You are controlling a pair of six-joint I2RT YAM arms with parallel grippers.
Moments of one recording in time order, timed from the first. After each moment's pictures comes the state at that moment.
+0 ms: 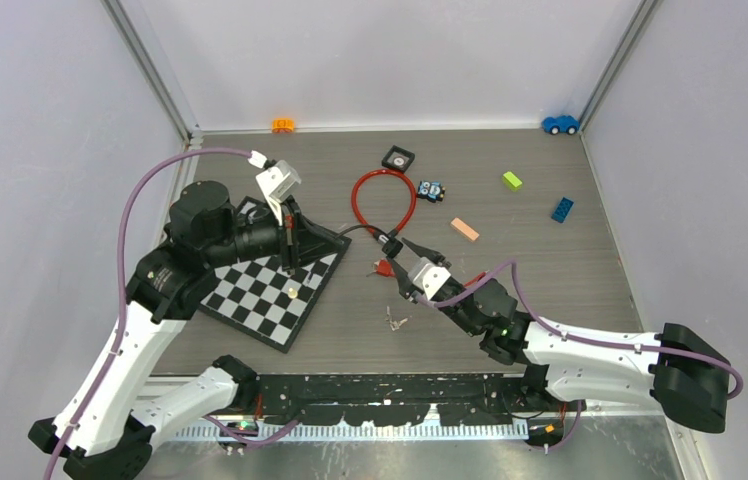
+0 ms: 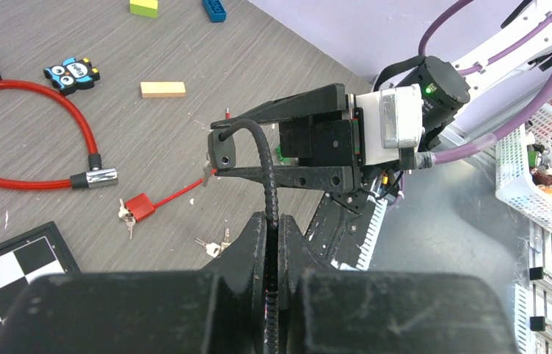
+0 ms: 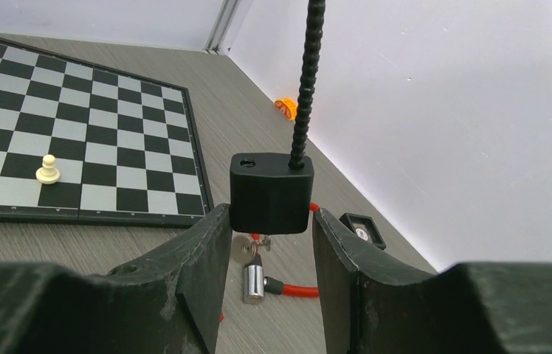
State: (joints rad) left arm -0.55 0.89 1.29 -0.64 0.62 -0.20; right arm 1.09 1.00 0.39 0.81 0.25 -0.54
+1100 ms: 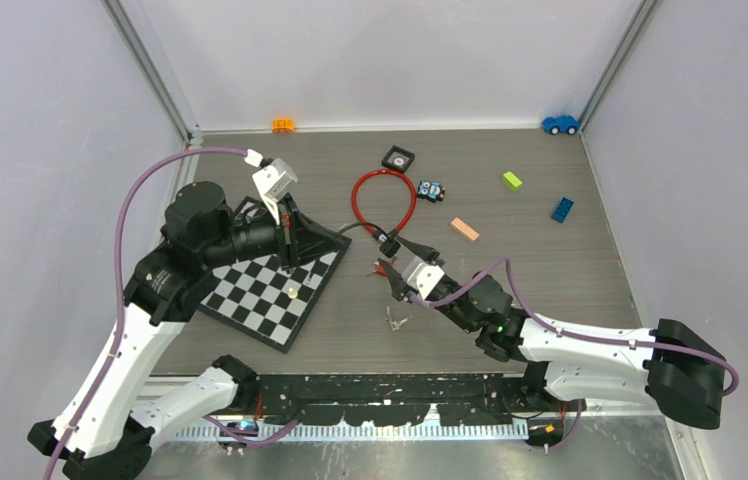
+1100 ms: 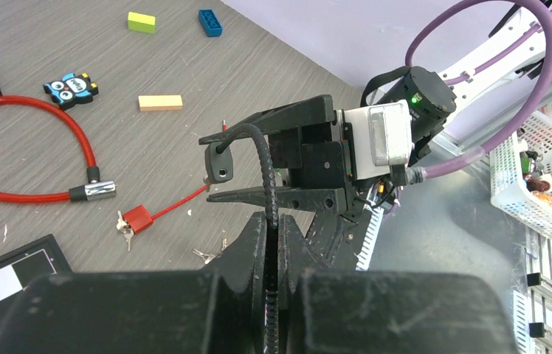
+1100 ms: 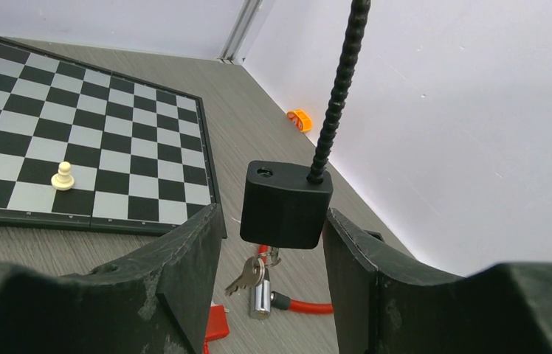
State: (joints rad) left arm -0.55 0.88 1.29 -0.60 0.63 -0.22; right arm 1.09 1.03 0.42 0.81 0.20 -0.55
